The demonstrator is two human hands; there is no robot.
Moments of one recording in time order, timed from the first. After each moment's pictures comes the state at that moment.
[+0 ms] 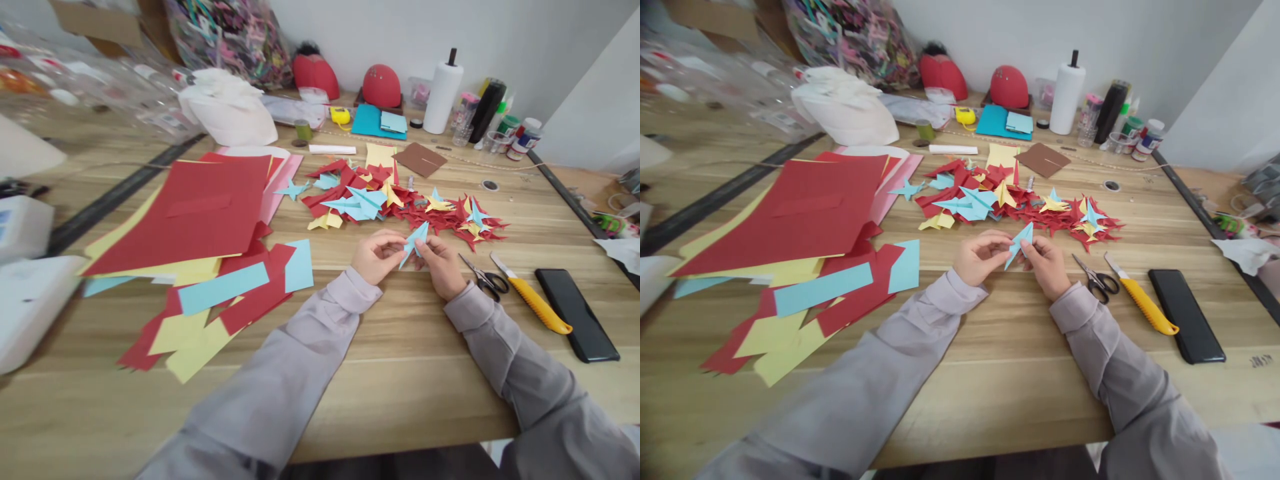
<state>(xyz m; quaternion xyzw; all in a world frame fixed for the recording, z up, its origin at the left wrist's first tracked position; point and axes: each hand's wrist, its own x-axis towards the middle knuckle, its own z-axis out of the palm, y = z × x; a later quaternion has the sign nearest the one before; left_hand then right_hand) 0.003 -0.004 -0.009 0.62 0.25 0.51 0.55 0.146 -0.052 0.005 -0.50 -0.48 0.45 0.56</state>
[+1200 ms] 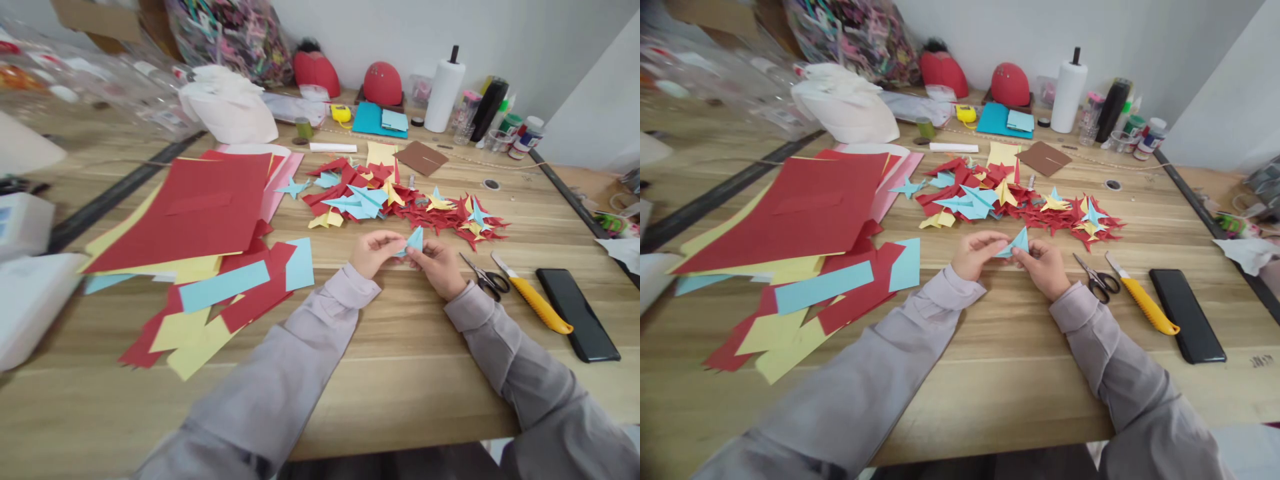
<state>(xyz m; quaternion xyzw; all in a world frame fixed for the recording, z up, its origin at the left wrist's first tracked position) 0.001 -0.004 0.000 0.50 0.32 0.46 0.66 0.145 -0.053 0.003 -0.53 -0.51 0.43 0.52</state>
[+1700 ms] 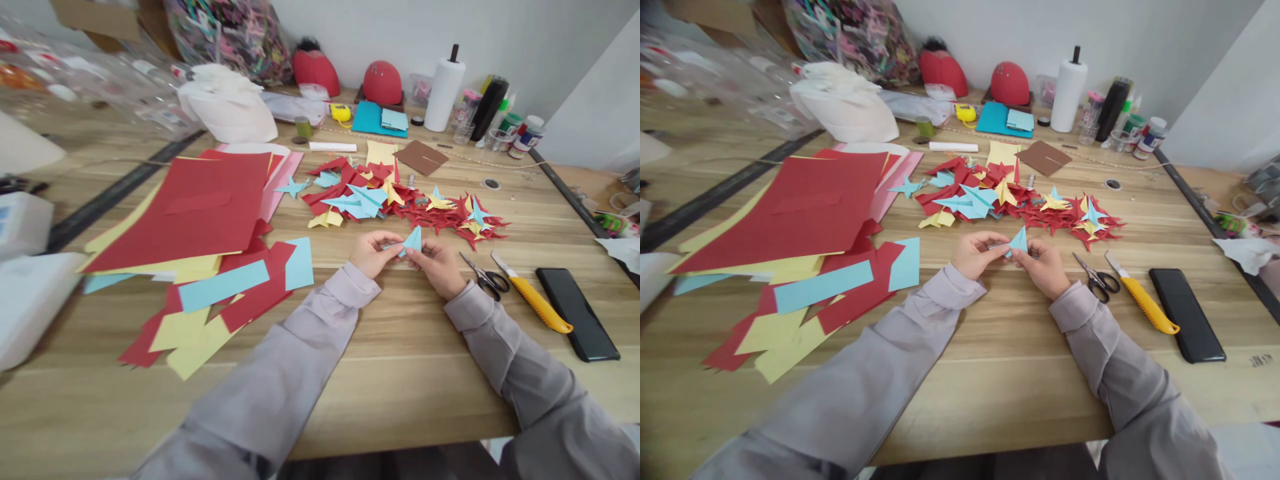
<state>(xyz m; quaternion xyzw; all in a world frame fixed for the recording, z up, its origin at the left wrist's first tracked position) 0.002 -0.002 -0.002 0.53 0.33 0.46 0.63 0.147 -0.053 0.003 -0.52 -0.53 0.44 0.51</state>
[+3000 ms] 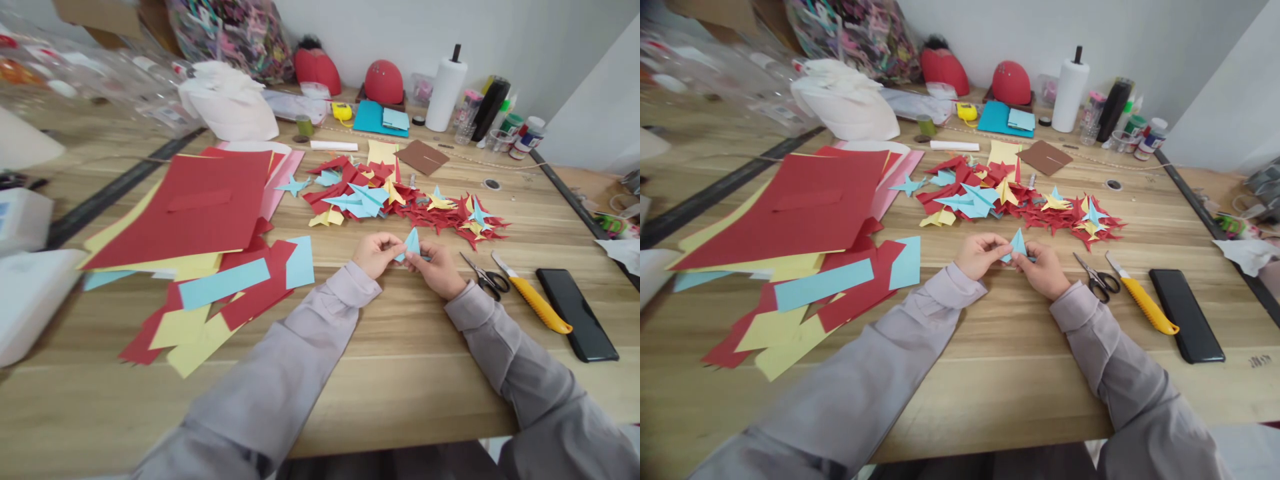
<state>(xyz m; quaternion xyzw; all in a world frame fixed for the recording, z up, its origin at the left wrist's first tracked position) 0.002 -0.001 -0.002 0.55 0.33 0.41 0.65 0.147 -0.055 0.005 -0.51 -0.58 0.42 0.47</state>
